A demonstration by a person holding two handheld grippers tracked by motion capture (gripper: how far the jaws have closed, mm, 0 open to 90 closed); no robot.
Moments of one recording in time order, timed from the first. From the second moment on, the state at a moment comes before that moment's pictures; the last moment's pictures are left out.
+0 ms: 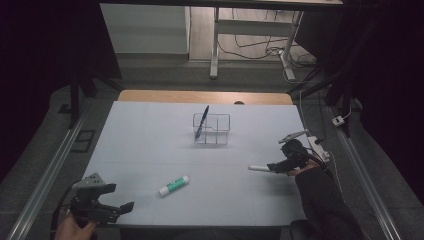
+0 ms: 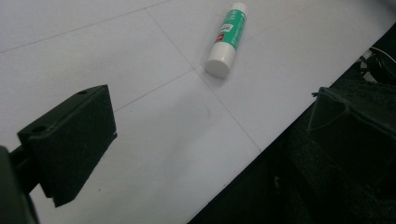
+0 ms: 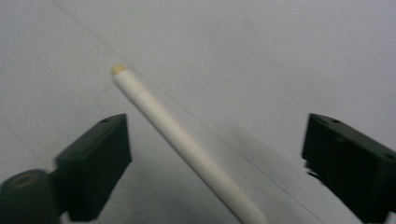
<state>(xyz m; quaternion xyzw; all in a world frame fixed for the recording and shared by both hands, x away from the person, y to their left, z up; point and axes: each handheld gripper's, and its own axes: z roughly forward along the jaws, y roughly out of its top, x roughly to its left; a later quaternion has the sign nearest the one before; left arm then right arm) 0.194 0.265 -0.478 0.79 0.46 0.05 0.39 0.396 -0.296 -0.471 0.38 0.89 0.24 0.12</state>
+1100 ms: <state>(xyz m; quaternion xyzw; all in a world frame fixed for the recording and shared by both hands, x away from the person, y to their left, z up) 0.195 0.265 -0.479 0.80 0.46 0.04 0.39 0.415 -0.229 -0.492 0.20 0.97 0.14 0.05</state>
